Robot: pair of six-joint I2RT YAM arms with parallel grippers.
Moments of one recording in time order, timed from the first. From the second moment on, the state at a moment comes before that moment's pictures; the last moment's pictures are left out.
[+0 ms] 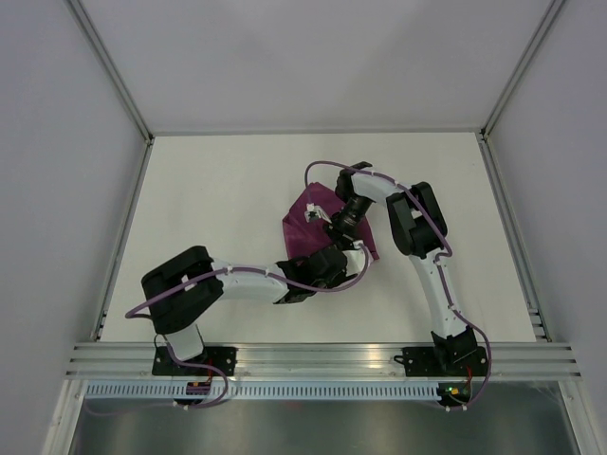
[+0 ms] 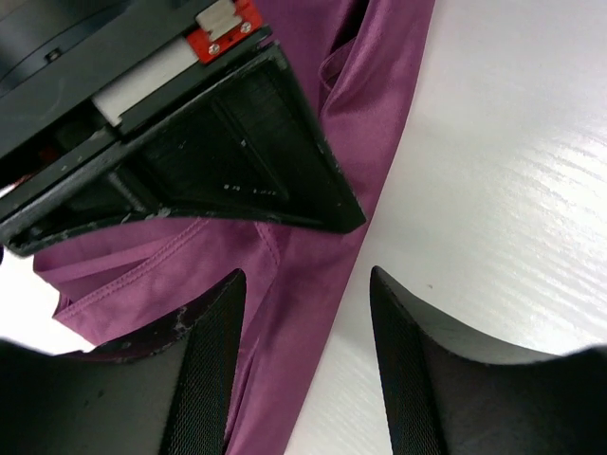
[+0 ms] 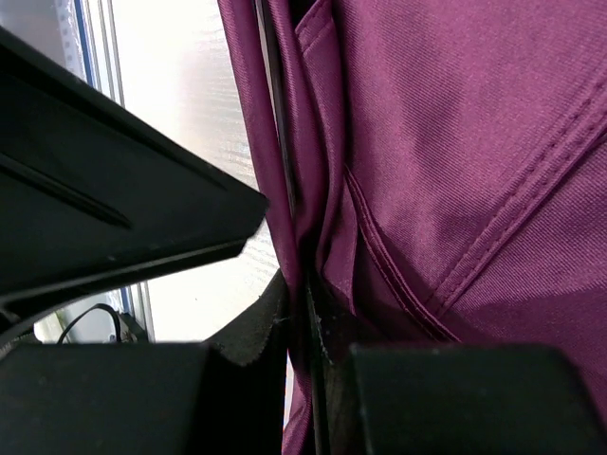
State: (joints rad) left arm -1.12 1.72 0.86 0.16 -0.36 0.26; right arm 0.45 2.46 1.90 -1.50 -0.82 -1.12
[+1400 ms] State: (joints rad) left arm -0.98 1.86 1.01 0.06 0.00 0.32; right arm 0.42 2.49 1.95 -1.56 -0.82 -1.08
